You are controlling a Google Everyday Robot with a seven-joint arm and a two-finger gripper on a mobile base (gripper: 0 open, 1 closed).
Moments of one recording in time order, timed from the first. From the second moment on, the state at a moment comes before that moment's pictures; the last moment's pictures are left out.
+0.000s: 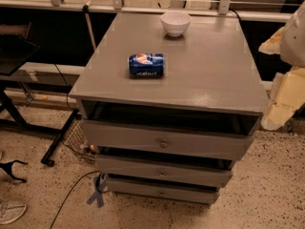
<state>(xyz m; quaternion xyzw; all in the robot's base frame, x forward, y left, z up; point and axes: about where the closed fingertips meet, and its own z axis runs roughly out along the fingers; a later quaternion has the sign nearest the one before) 0.438 -0.217 0.976 -0.60 0.78 -0.03 0.16</state>
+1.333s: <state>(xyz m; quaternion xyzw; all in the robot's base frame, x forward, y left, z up) 0.406 -0.202 0.872 -0.58 0.80 0.01 0.17</state>
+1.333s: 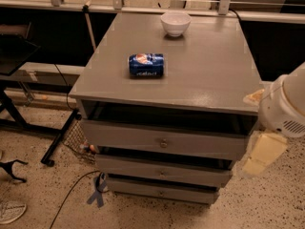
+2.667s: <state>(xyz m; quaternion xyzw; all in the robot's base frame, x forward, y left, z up) 0.395 -0.188 0.759 -0.56 0.81 0.08 0.16</state>
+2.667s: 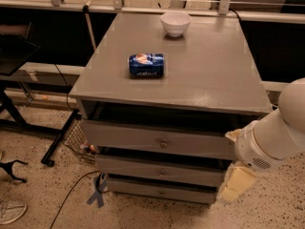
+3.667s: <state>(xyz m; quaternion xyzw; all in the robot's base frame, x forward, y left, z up) 0.390 -0.179 0.616 -0.51 0.84 0.12 0.14</state>
